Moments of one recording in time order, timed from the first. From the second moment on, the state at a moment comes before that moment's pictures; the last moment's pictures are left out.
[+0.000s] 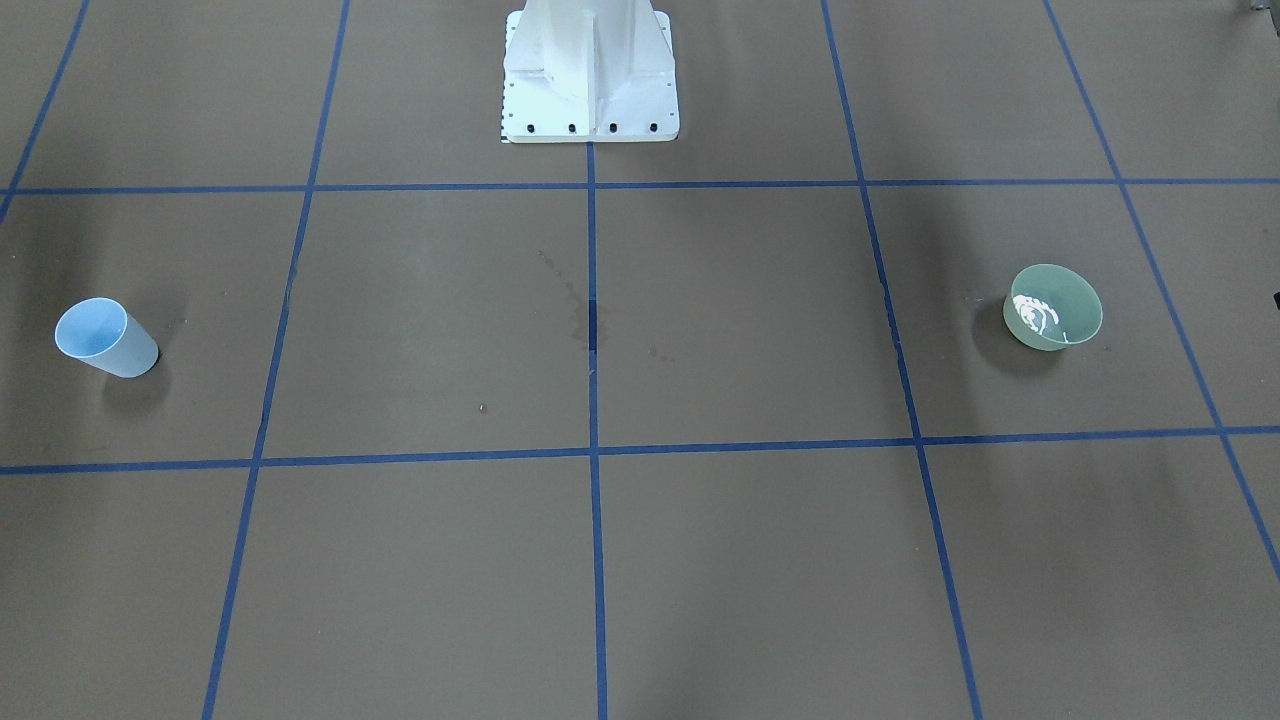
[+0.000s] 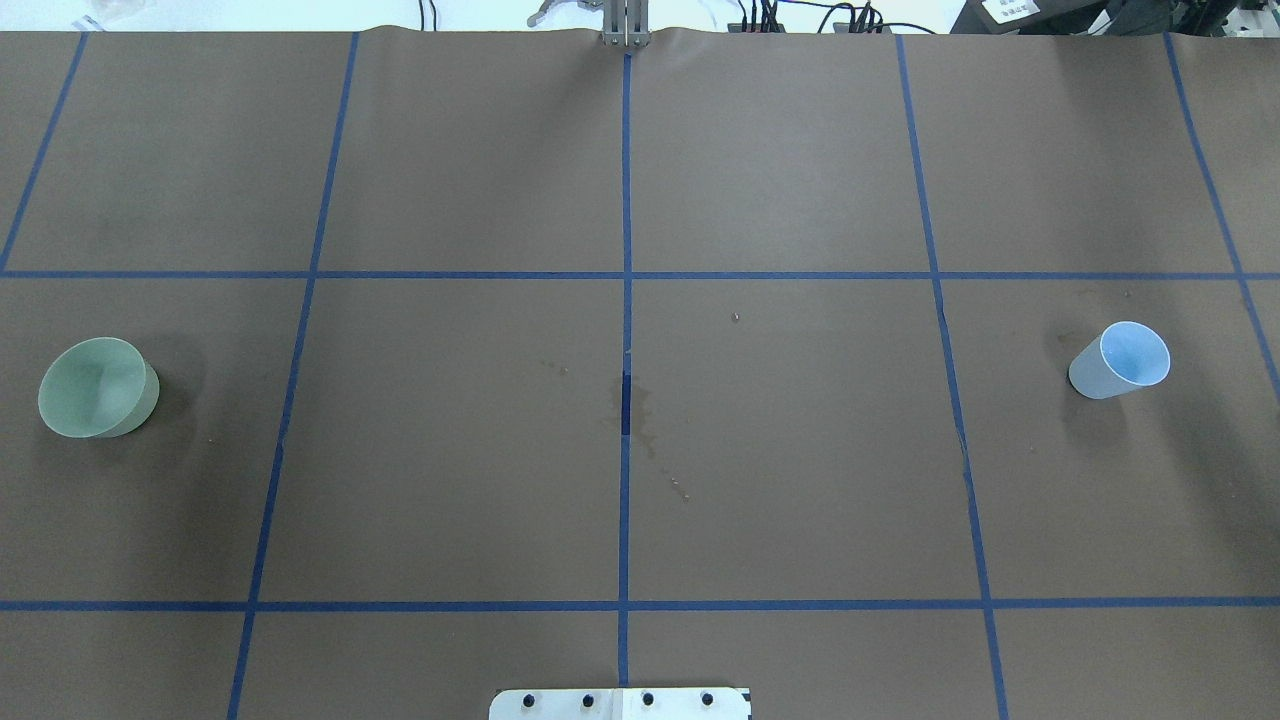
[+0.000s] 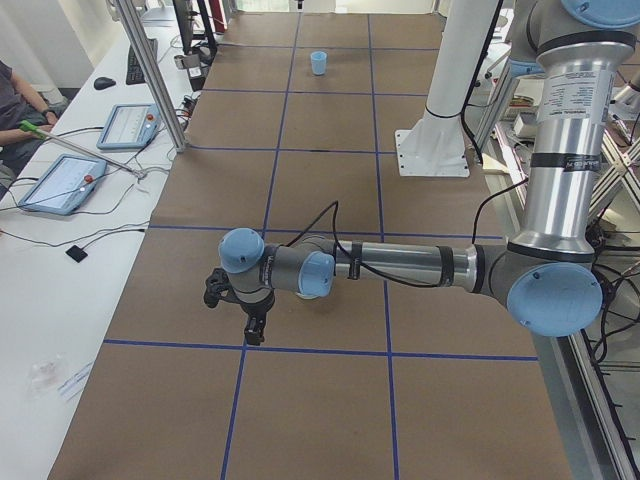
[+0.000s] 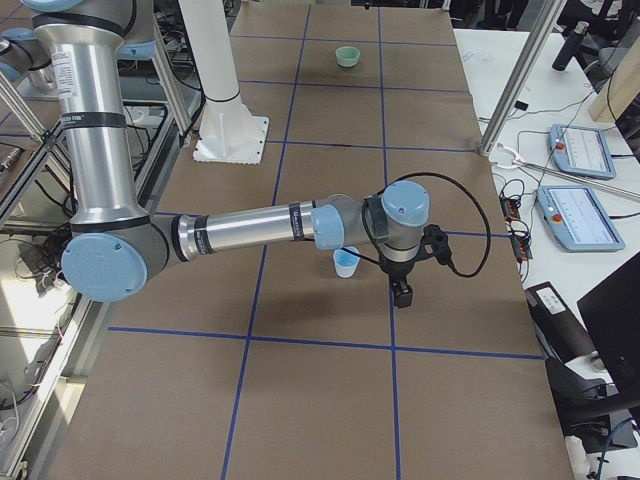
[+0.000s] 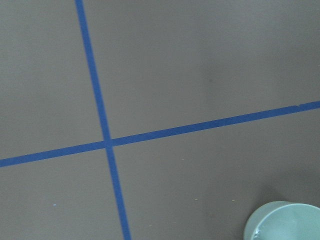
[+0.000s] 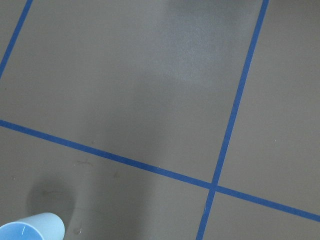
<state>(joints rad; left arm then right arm) -1.49 -1.62 -1.53 -1.65 -2.35 -0.04 1.51 -1.47 1.67 -1.60 2.34 -0.09</state>
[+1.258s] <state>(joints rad) -1.57 -1.66 -1.53 -1.53 -2.43 -0.09 1.44 -1.49 1.67 -1.72 2.28 -0.08</state>
